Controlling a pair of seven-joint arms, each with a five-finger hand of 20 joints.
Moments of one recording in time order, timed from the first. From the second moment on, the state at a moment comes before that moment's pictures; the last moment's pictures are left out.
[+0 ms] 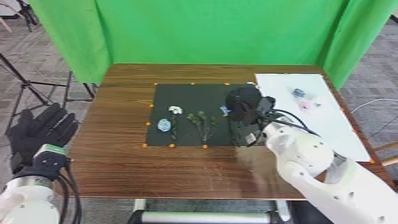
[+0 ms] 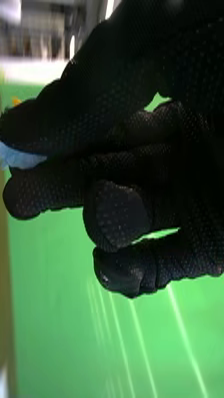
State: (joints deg) left arm 133.1 -49.9 -102.6 -126.8 6.8 28.0 26.4; right arm -74.6 -46.7 49.3 -112.0 -132.1 -0.9 15.1
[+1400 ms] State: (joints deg) left arm 130.4 -49.4 -100.7 -125.8 7.2 28.0 25.5; right arm -53.5 -62.9 29.7 -90.5 -142.7 -10.7 18.4
